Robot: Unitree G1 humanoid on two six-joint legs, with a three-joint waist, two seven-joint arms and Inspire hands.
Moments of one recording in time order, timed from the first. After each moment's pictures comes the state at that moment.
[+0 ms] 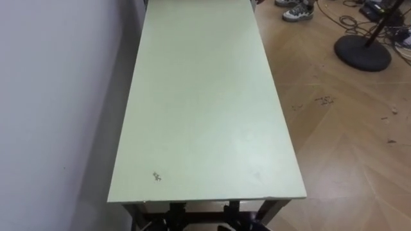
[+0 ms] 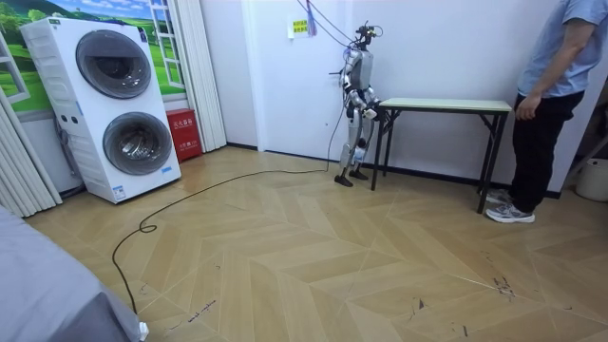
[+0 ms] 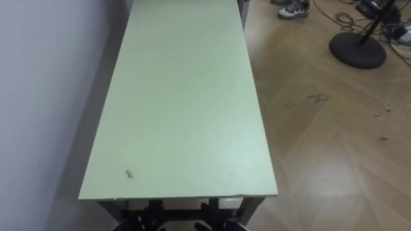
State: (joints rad) left arm 0.31 0.30 -0.34 0.49 -0.73 0.02 -0.38; right arm 0.30 -0.31 0.32 0.54 0.65 0.04 0.54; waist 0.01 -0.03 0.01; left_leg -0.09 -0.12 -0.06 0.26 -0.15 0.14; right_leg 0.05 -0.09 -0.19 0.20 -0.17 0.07
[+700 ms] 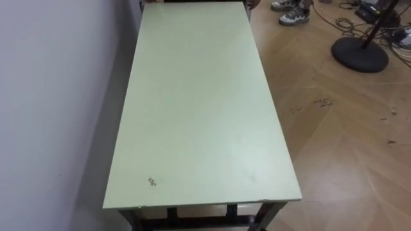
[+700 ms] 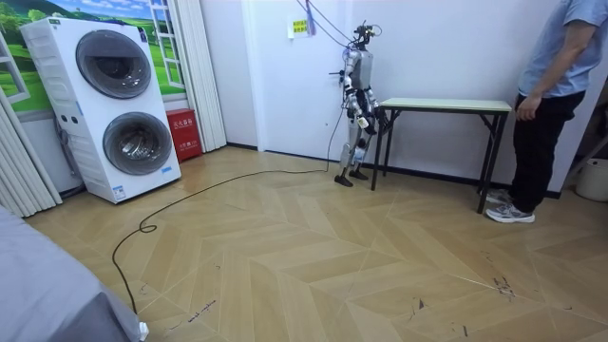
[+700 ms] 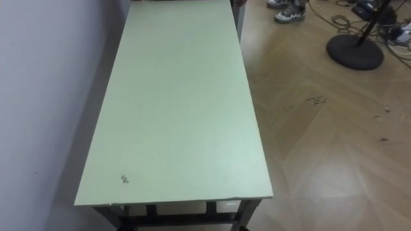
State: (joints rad) left arm 0.27 0.22 -0.21 0.84 -0.65 -0.06 -0.17; right arm 0.18 -0.23 0.19 0.97 0.66 0.00 0.34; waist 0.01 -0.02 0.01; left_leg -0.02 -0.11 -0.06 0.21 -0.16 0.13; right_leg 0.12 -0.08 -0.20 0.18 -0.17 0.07
